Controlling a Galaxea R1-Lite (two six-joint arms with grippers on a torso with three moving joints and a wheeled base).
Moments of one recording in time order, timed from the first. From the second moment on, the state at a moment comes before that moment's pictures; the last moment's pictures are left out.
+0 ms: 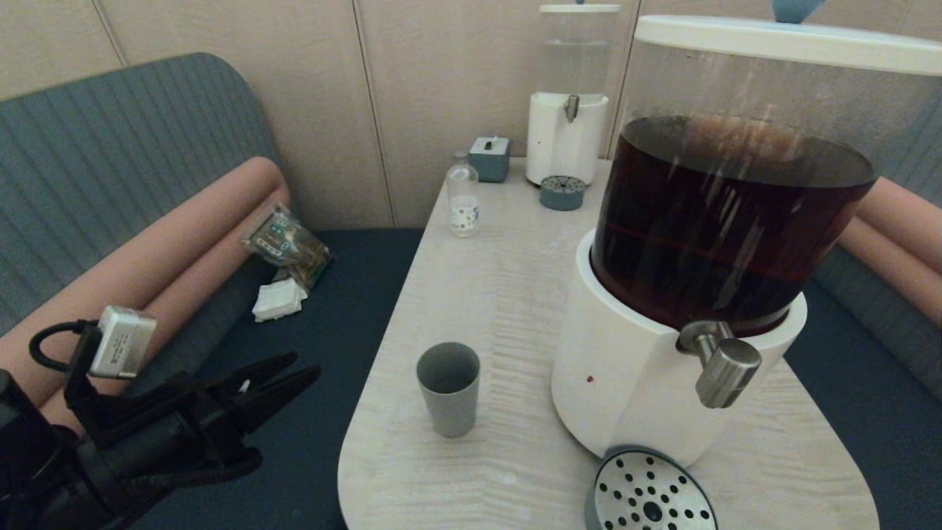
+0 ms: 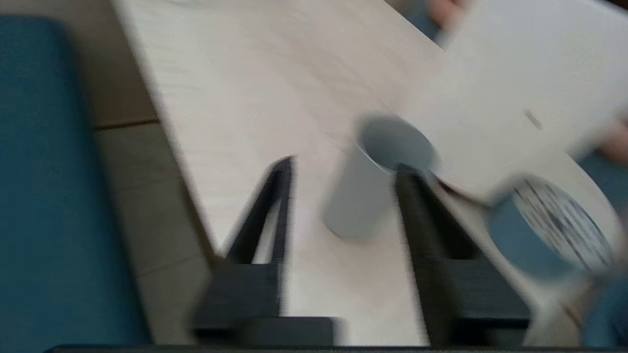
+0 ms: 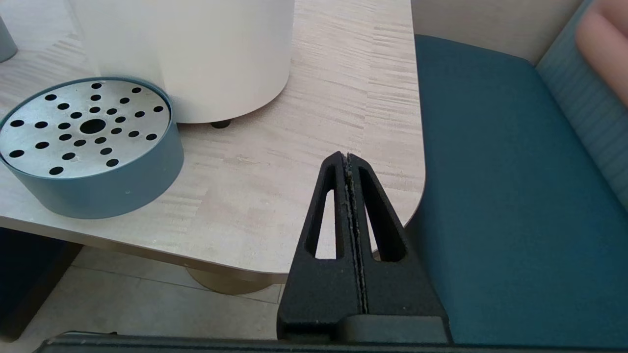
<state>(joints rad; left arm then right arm) -0.10 1.52 -0.07 -1.45 -0.55 -0.22 0.00 0.00 0.00 0.01 0.03 -0.09</state>
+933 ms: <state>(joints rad) -0.09 1.76 -0.12 -1.50 -0.96 0.06 0.00 0.00 0.00 0.01 0.03 -0.09</state>
